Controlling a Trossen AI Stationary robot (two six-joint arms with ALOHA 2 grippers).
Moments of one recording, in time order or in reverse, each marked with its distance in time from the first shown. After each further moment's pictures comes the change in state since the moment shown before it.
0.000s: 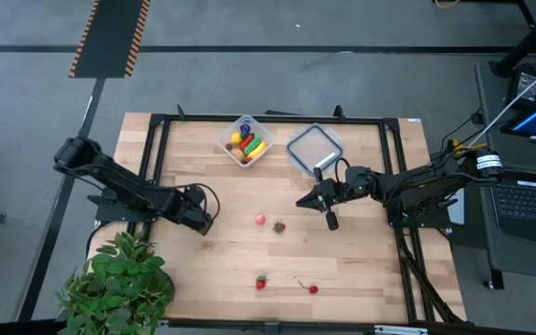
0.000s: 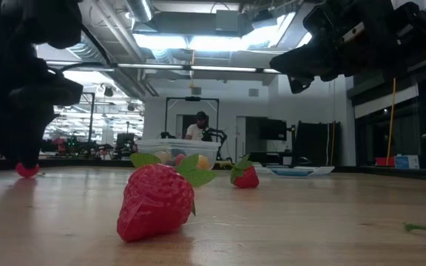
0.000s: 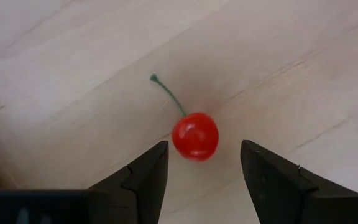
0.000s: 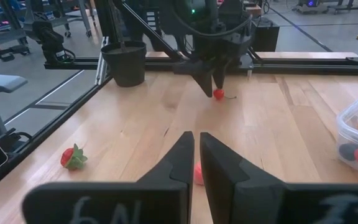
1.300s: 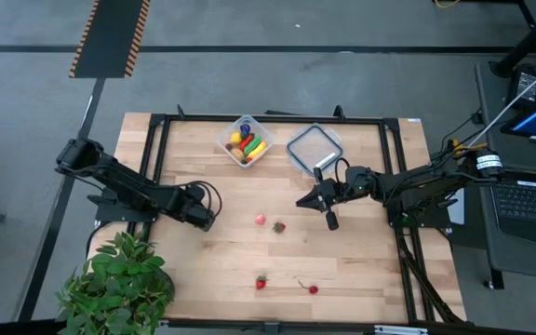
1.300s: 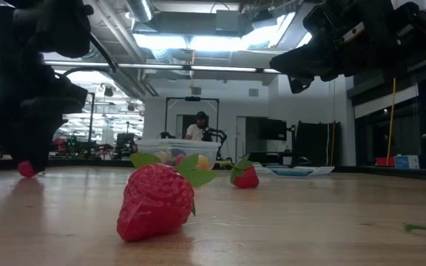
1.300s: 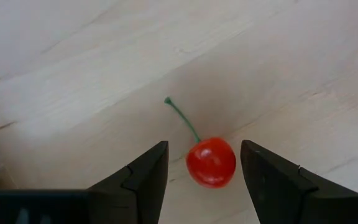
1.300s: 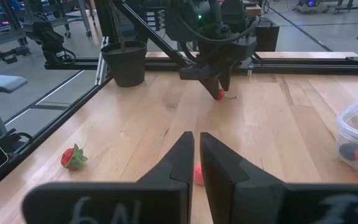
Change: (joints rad) left arm 0.046 0.034 0.000 0.006 -0.035 0.007; right arm 0.000 0.000 0.000 0.000 0.000 0.002
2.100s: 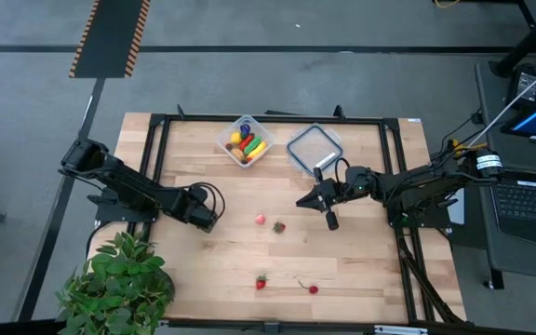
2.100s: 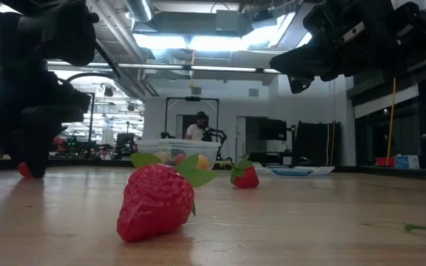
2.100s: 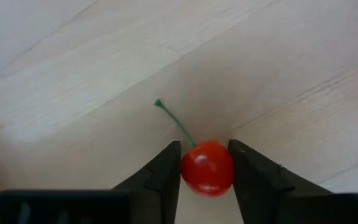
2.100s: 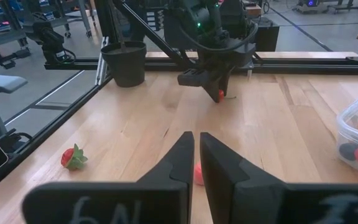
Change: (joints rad) left arm 0.008 0.072 0.002 0.028 0.018 0.026; right arm 0.000 0.000 0.000 0.000 0.000 0.001
